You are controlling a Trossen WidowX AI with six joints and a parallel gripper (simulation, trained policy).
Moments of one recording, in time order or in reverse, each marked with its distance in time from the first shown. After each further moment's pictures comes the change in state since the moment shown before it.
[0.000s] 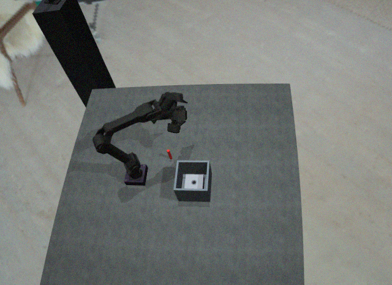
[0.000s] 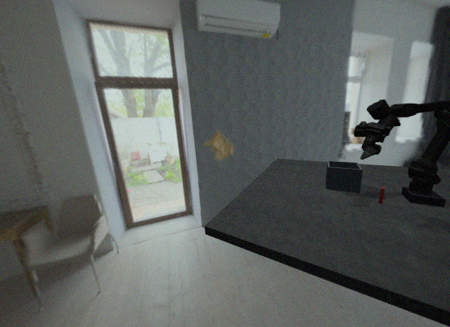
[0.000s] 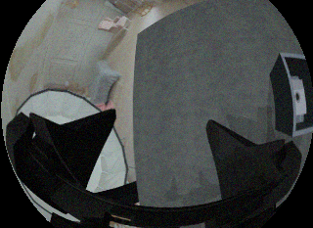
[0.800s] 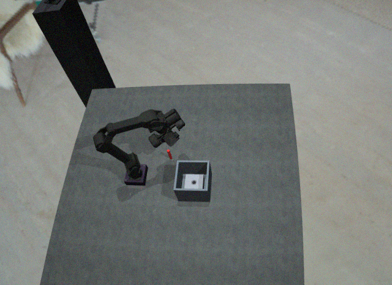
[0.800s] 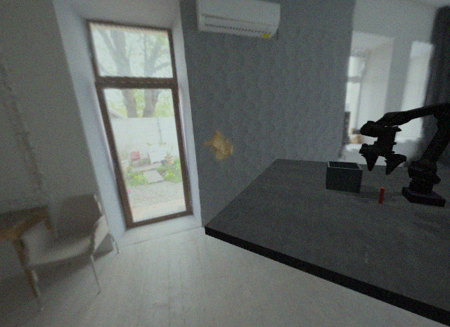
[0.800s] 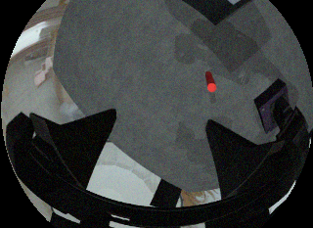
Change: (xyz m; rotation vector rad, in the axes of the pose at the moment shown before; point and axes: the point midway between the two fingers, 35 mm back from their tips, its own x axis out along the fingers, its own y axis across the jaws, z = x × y) arm -0.005 -0.117 -0.058 0.653 0.166 -0.495
